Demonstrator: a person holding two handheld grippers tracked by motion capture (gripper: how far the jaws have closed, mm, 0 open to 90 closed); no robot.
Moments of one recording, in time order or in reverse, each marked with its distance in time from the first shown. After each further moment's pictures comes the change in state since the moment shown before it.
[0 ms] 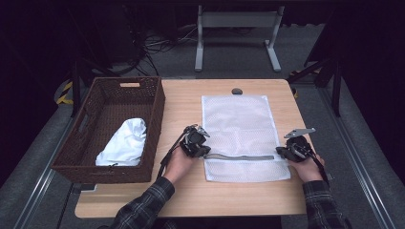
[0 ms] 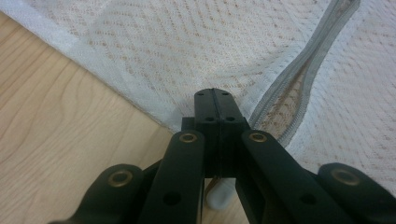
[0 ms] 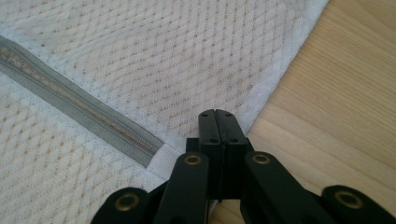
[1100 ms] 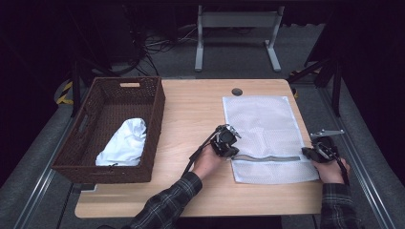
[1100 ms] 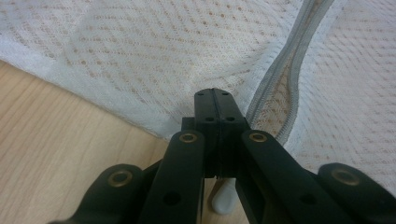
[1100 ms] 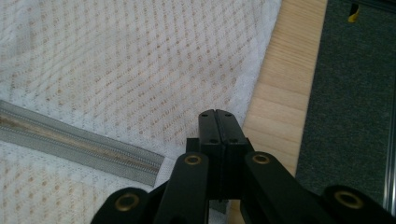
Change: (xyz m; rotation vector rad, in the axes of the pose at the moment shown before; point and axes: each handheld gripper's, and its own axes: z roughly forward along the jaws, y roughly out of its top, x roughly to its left) left arm -0.046 0.060 0.050 0.009 -0.094 0.097; right arm -0.055 -0.036 -0.029 0.037 -0.154 0.185
